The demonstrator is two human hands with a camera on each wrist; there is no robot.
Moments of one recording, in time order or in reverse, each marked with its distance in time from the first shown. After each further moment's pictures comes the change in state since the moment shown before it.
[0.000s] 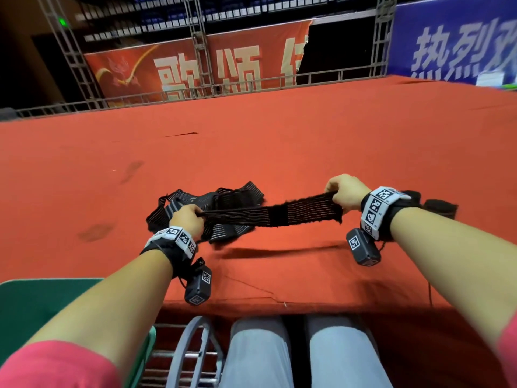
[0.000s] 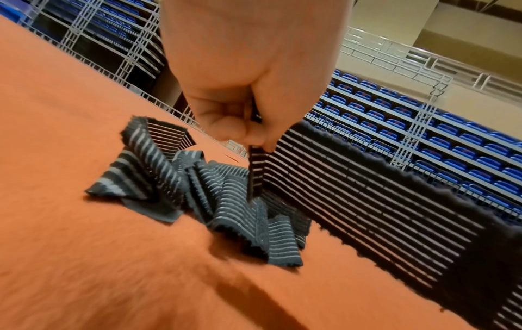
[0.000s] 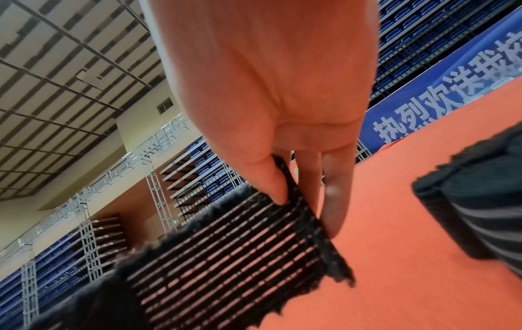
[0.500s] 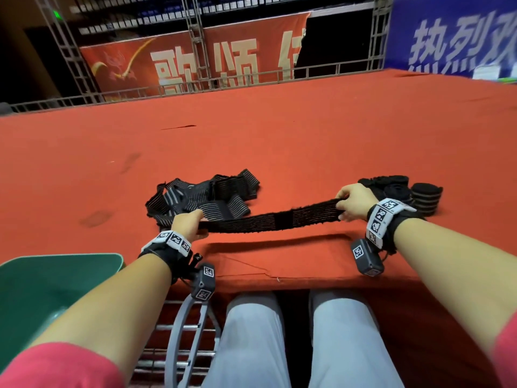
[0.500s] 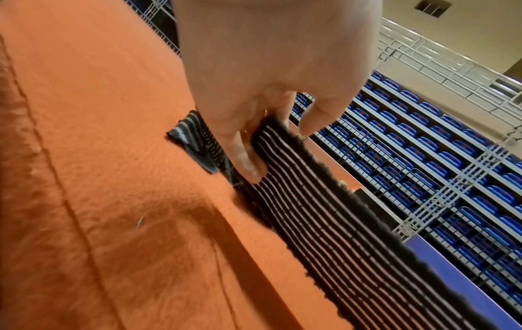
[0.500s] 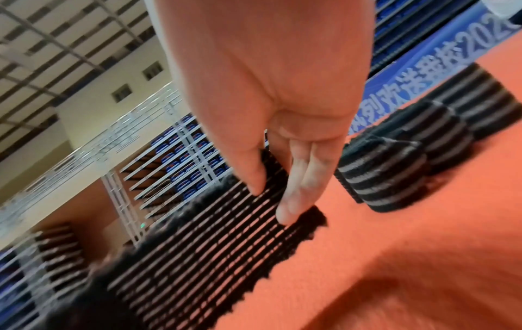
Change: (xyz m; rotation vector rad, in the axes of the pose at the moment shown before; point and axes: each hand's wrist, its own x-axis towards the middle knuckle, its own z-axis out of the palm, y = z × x) left_hand -0.045 -0.016 0.020 -0.732 -0.138 -0.299; right_hand -0.048 0.052 0.033 0.205 0.046 0.165
